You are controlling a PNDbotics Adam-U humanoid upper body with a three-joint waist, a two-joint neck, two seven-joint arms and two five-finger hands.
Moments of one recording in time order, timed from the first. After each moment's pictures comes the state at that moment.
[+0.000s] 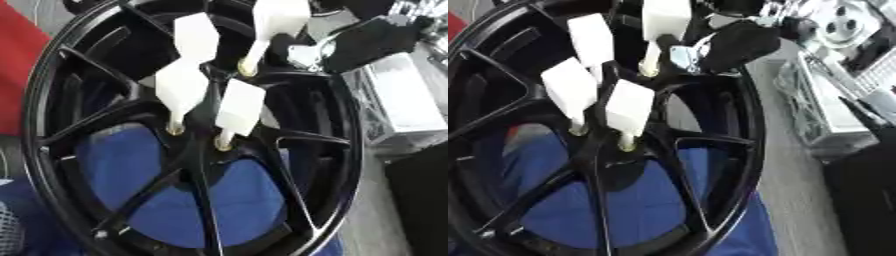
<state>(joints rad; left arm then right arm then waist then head) -0.31 0.42 0.09 -1.98 0.11 0.03 0.31 -0.84 -0.87 0.29 -1.99 -0.13 0.47 0.26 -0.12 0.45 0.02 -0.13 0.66</state>
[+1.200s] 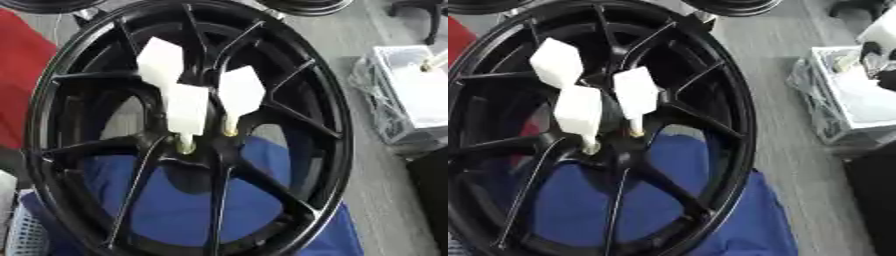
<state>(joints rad) -0.30 0.42 0.11 -1.98 0.11 0.02 0.34 -0.15 -0.87 -0.18 -1.90 0.14 0.52 -0.05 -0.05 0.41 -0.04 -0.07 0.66</state>
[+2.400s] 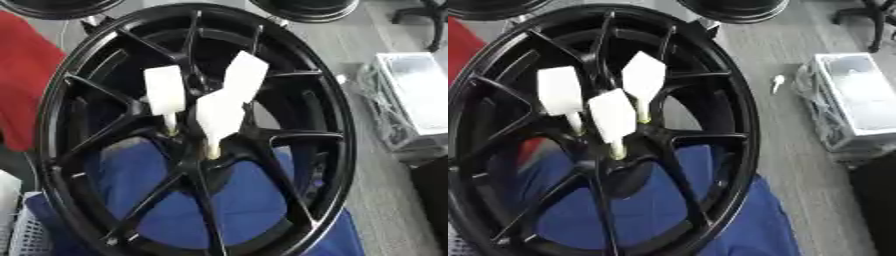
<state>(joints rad) -0.30 0.42 0.11 -1.98 0.11 0.01 0.34 -0.26 -0.85 -0.15 -1.97 -0.04 0.42 -0.19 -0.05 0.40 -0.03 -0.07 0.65</state>
